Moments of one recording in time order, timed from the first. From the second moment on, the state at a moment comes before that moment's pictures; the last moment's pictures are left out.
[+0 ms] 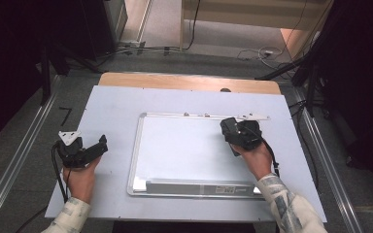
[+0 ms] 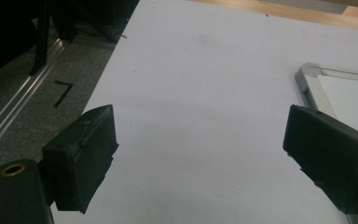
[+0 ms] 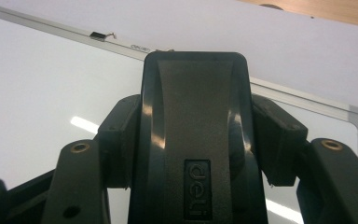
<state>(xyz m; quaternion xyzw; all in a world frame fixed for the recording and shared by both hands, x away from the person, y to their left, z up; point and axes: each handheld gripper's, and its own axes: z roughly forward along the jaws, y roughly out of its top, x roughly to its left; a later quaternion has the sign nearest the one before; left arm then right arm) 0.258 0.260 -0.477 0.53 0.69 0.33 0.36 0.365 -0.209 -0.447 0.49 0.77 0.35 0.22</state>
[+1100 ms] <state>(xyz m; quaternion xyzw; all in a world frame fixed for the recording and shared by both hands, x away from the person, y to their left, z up) 0.258 0.260 -0.478 0.54 0.69 0.33 0.35 0.407 -0.266 -0.485 0.61 0.71 0.28 0.23</state>
